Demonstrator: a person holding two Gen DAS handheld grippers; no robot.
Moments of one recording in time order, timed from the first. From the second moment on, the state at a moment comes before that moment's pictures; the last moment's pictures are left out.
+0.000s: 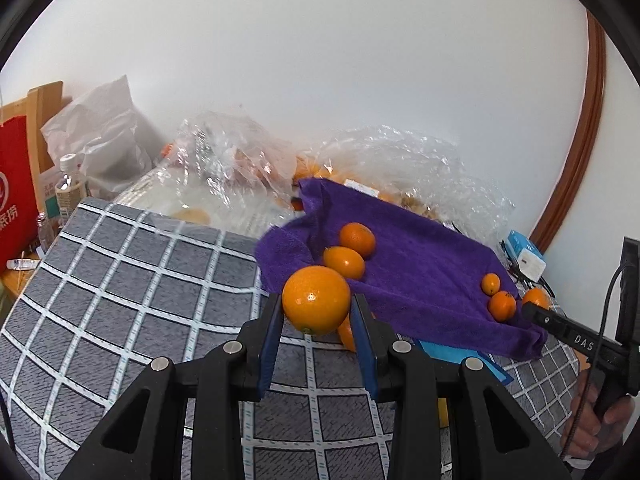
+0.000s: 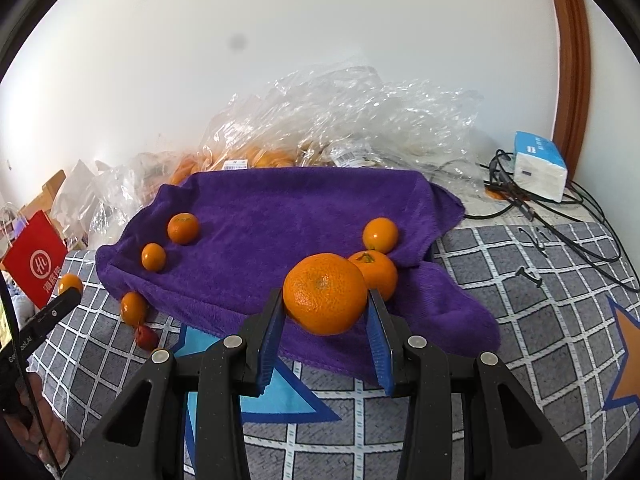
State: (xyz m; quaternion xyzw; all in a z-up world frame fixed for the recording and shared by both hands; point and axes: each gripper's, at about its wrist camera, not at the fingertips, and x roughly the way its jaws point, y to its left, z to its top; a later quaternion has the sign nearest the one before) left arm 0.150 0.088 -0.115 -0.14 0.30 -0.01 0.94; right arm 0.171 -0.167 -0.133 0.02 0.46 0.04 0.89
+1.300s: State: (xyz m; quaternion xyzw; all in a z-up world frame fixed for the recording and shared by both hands) left arm 0.247 0.043 -0.099 -0.11 0.39 -0.09 0.91; right arm 0.206 -0.157 -0.171 0.03 0.52 0.06 0.85
